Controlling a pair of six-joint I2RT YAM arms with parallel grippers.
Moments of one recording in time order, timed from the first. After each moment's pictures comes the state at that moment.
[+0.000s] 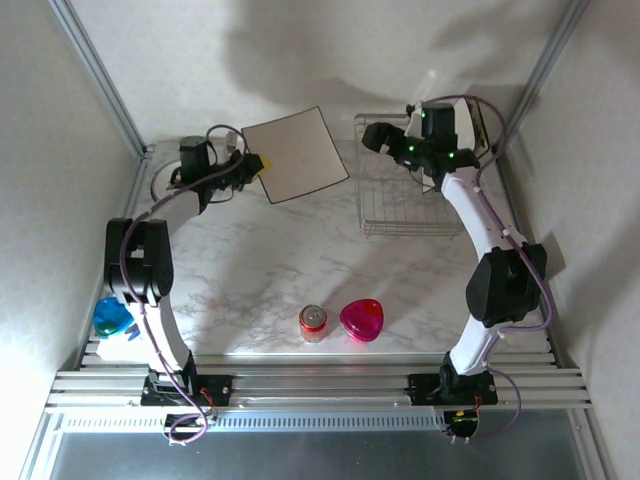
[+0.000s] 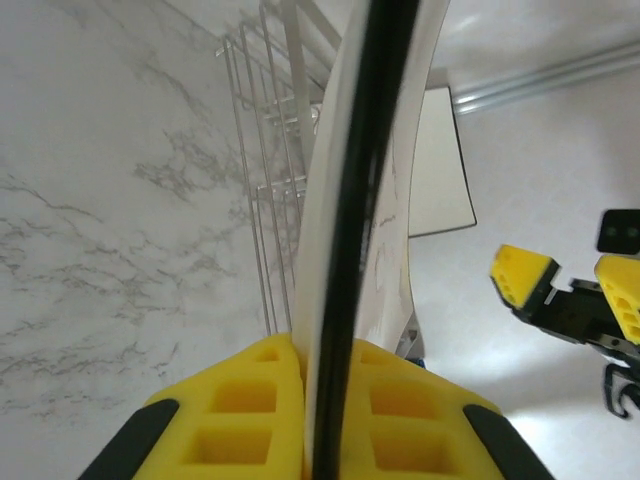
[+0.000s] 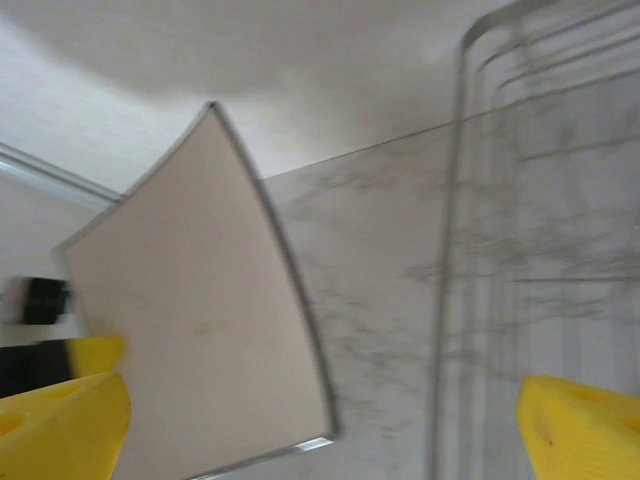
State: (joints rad) left arm -0.02 1.92 1.34 0.23 0.91 -0.91; right arm 0.23 1.77 1.73 -0.51 -0.34 0.48
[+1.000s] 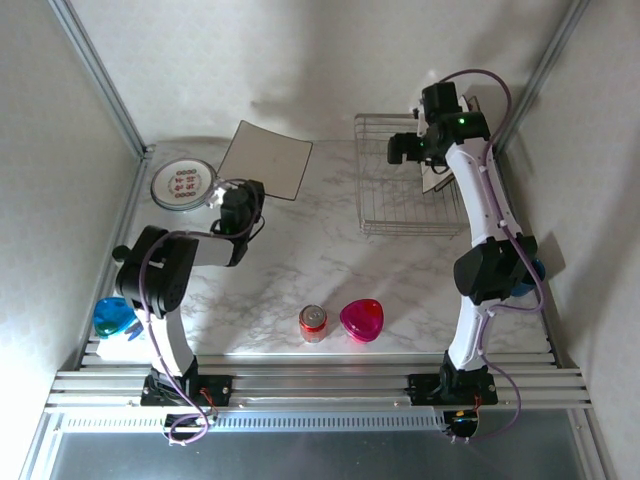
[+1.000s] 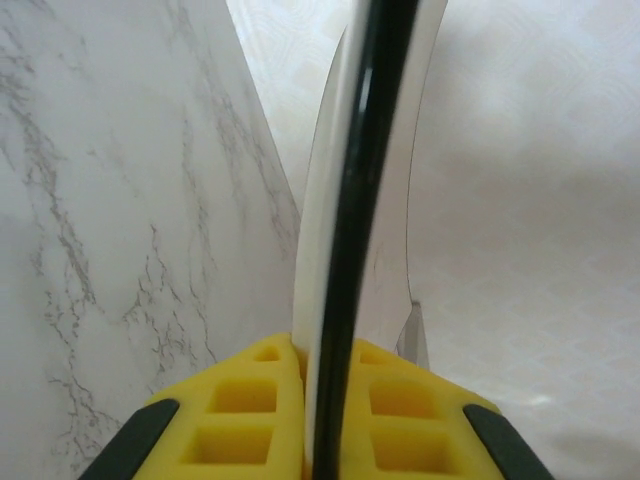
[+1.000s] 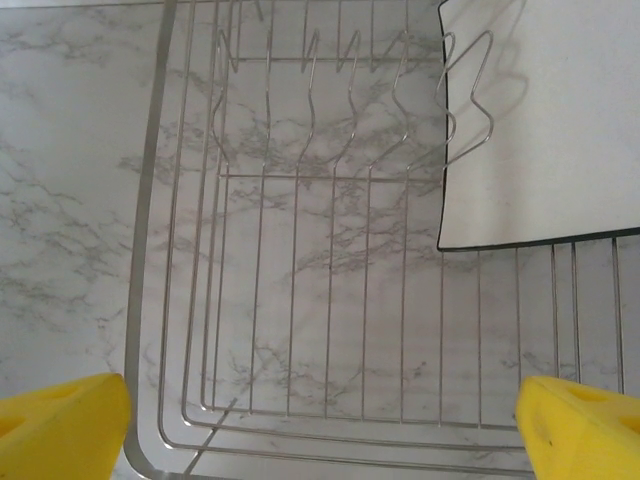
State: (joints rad) left arm -0.30 1.89 0.88 0.82 -0.22 -1.39; right arm 0.22 1.96 2.22 -1.22 0.03 0.14
